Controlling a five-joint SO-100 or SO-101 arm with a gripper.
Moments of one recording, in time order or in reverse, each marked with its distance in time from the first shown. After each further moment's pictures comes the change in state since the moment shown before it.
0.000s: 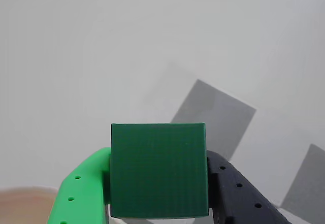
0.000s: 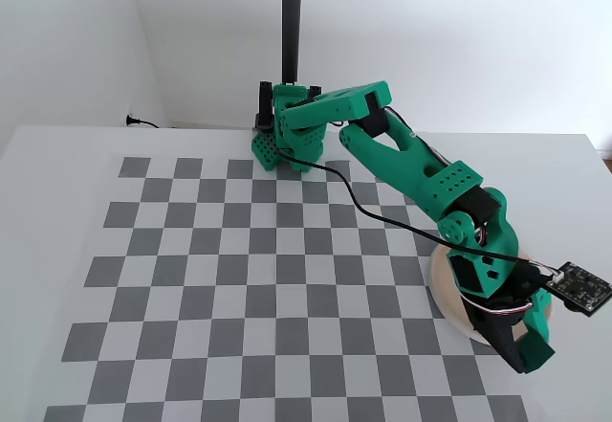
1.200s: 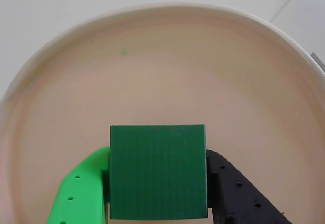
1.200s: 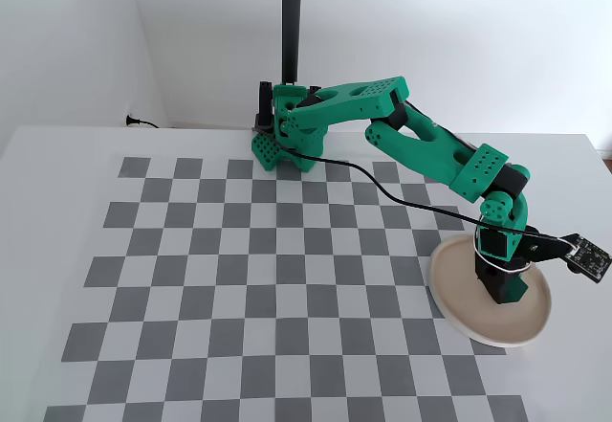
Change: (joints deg) arm -13.2 -5.0 -1.0 17.3 1.9
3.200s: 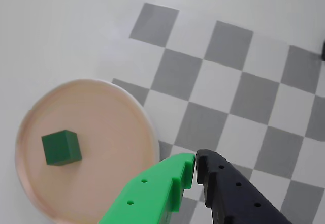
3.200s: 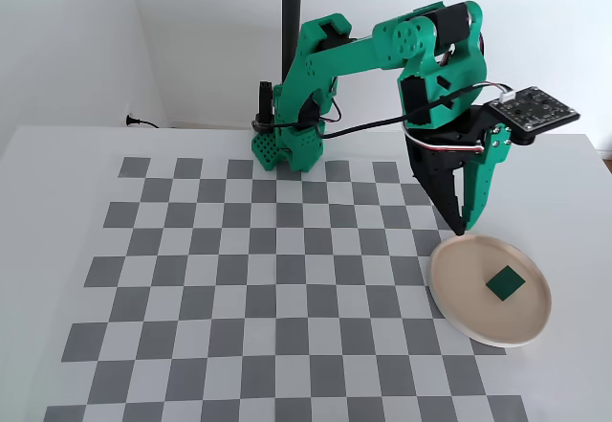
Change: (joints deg) arm 19.5 43.3 0.0 30.5 8.5
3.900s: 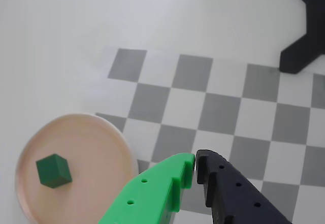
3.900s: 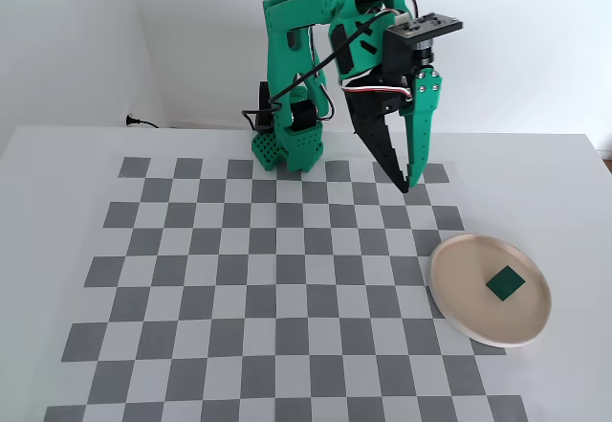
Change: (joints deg) arm 6.3 39.6 45.4 -18.5 1.0
